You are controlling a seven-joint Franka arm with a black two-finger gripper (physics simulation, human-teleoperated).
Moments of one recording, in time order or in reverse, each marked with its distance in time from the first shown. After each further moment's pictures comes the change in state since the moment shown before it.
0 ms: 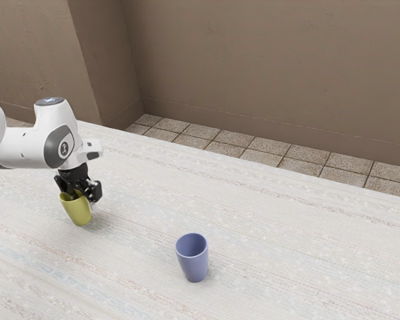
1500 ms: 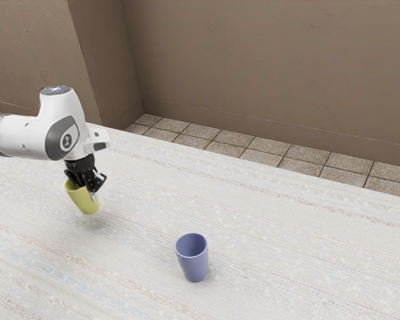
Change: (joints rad) arm -0.098 -0.115 0.002 0.009 0.115 -0.053 -0.079
